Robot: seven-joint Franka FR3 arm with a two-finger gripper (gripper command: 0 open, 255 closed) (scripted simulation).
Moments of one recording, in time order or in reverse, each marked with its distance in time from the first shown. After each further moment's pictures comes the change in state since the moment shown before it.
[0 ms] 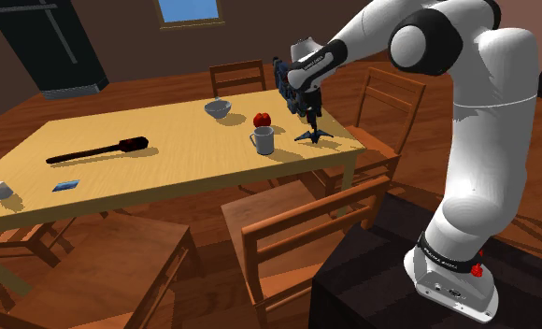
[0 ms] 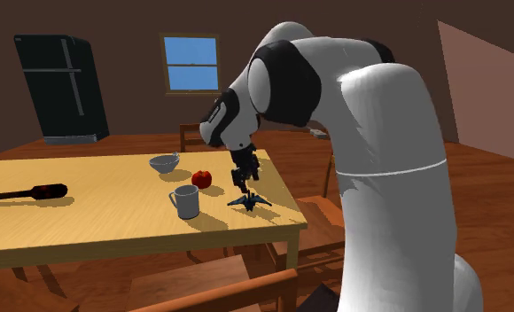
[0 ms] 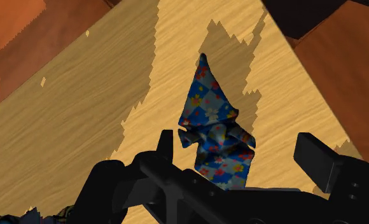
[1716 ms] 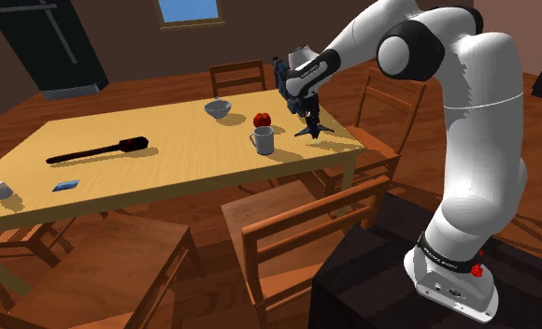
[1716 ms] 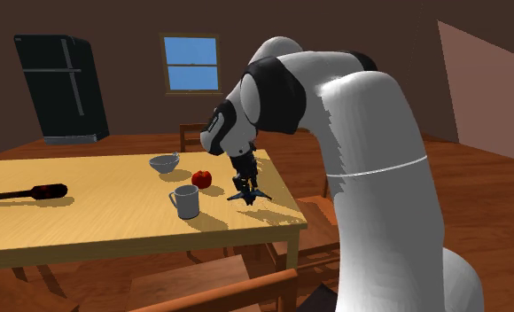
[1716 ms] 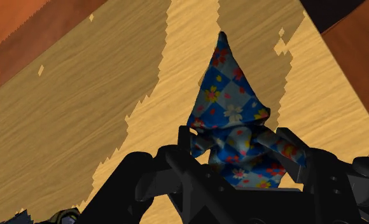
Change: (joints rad) arm -0.012 0.082 0.001 0.046 -0.005 0.034 -0.023
